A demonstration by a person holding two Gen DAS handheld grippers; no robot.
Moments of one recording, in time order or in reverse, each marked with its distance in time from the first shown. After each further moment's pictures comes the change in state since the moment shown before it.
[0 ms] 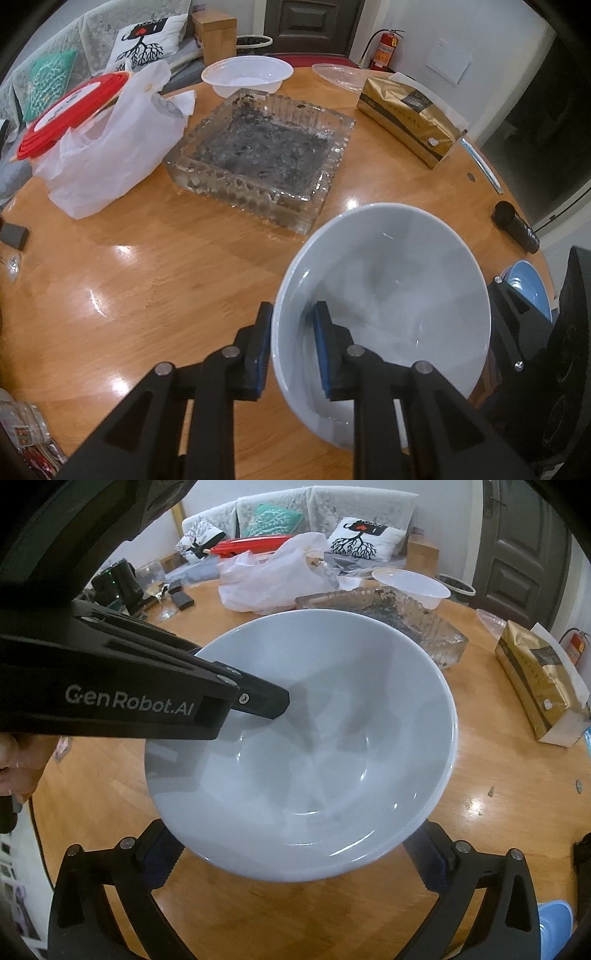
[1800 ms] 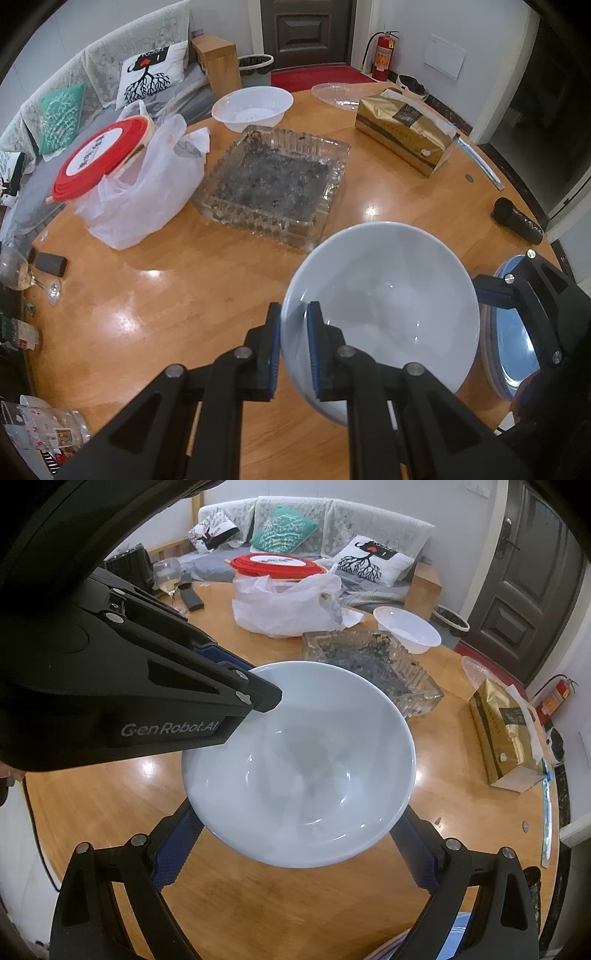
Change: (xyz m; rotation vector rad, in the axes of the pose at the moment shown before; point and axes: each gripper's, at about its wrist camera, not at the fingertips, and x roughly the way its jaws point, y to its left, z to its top) left arm -0.041 -0.013 0.005 0.064 -0.040 0.105; right arm -0.048 0.025 0.014 -0.140 -0.013 -0.103
